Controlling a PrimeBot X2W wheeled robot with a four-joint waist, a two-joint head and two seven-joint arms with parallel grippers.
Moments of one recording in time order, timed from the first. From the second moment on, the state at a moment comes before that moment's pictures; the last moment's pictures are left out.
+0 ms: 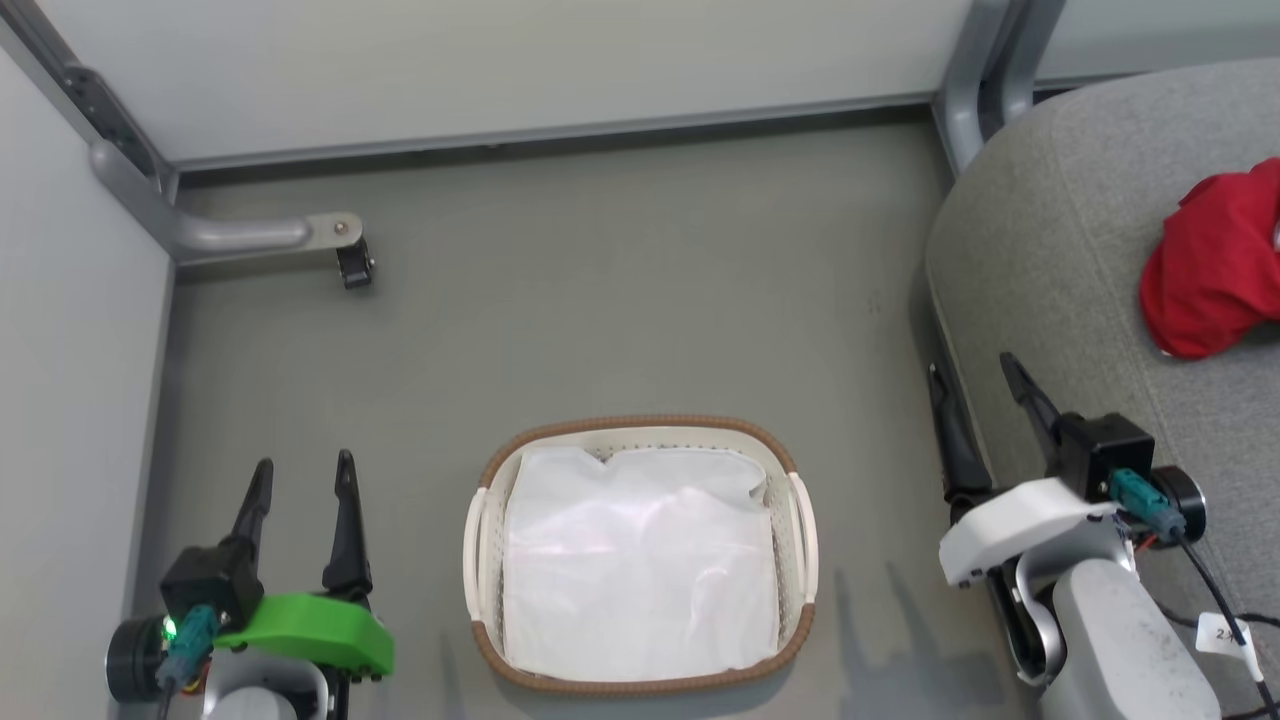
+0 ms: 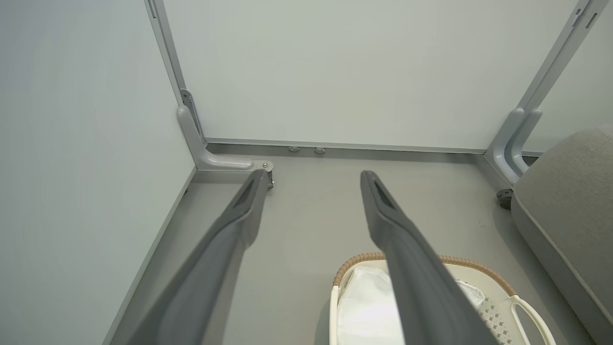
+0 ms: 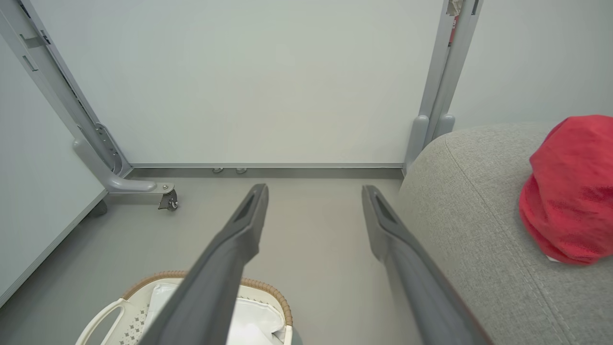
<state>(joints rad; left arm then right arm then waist) -0.13 0.05 0.03 0.35 -0.17 -0.13 -0.26 -0.29 -0.05 0.03 0.40 0.13 0.13 -0.26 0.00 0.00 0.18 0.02</state>
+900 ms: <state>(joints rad) -0.02 0.04 0.01 0.38 -0.32 -0.12 -0.24 -0.18 -0.04 0.05 0.44 0.27 0.13 -0.24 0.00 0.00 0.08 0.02</state>
